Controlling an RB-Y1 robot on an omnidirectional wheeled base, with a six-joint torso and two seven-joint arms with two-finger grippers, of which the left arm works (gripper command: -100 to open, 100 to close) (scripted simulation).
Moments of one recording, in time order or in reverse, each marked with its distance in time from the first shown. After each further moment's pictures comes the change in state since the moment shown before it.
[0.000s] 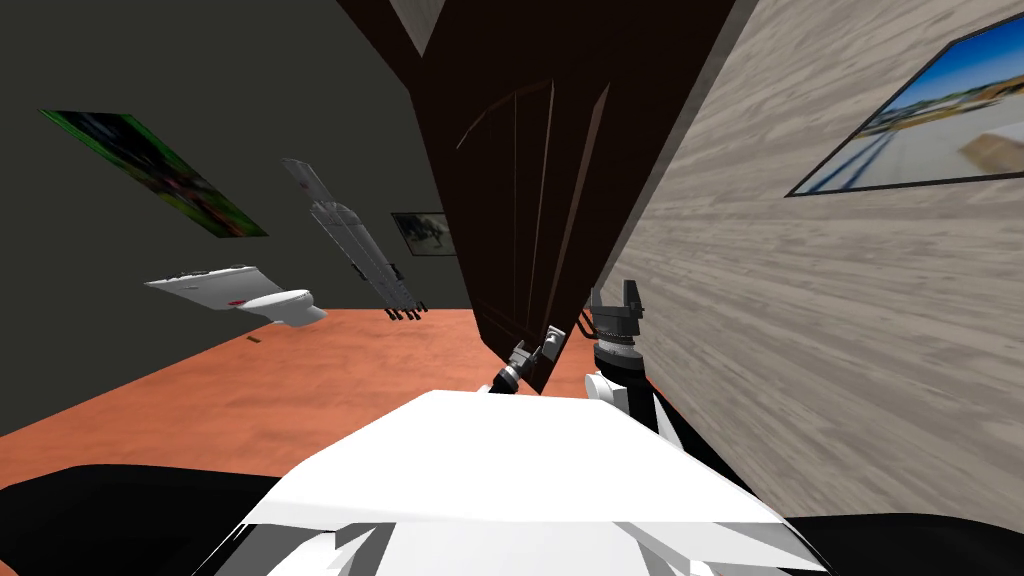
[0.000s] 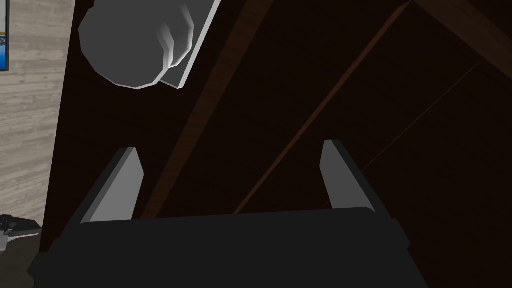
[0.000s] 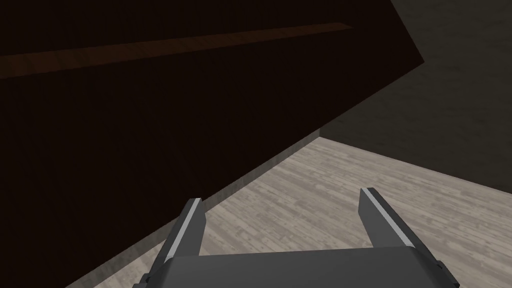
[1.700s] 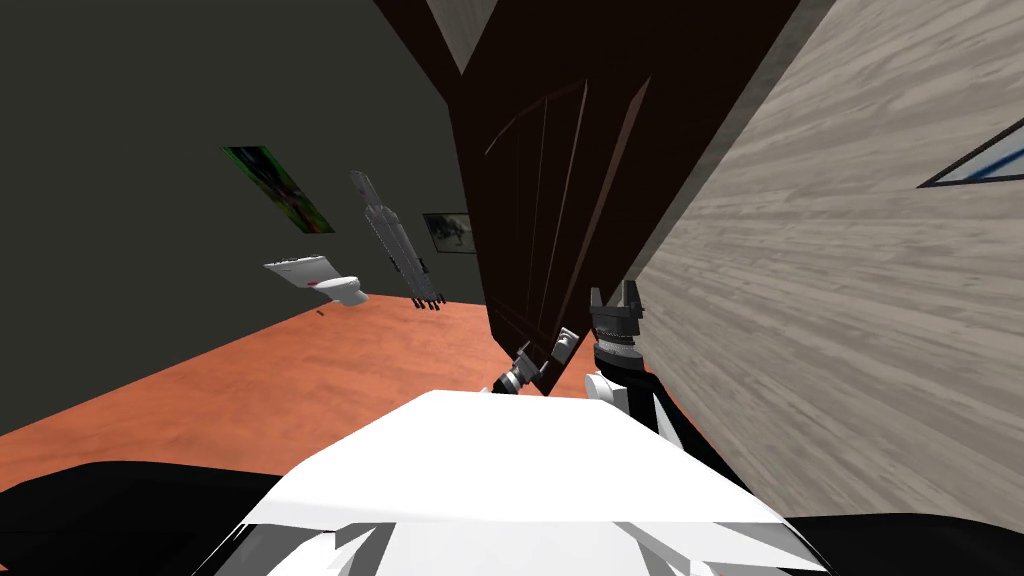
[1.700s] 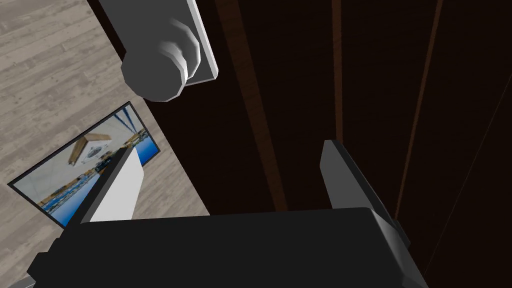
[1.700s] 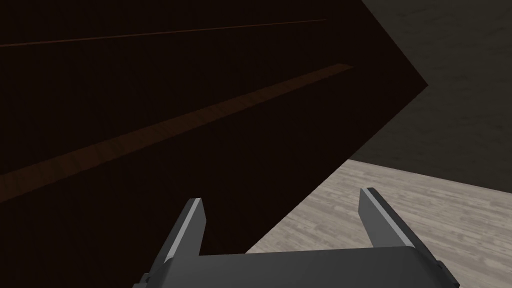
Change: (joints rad) arm 0.029 0.043 -0.034 -0.055 -0.316 -0.027 -0.428
